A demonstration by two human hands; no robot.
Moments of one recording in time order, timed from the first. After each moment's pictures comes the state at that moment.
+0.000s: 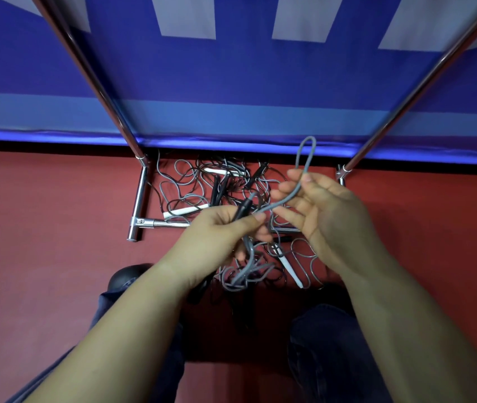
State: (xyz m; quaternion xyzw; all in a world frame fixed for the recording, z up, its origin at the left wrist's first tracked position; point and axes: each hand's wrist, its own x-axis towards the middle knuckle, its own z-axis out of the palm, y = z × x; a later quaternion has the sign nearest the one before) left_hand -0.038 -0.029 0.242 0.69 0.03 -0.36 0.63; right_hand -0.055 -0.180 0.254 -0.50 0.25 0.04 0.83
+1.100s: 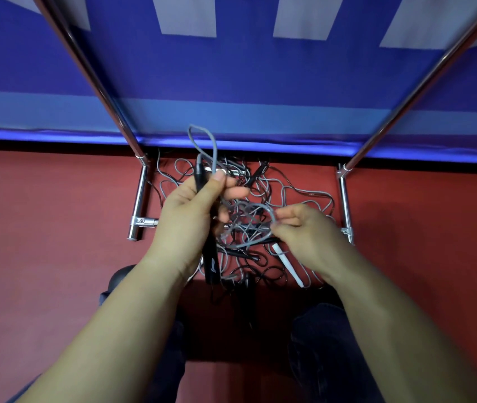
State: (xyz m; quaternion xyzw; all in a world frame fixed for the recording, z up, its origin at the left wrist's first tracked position) left_hand -0.029 -0.026 0.251 0.60 0.12 -0.19 0.77; right_hand -0.067 -0.176 0.227 -0.82 0.23 0.17 0.50
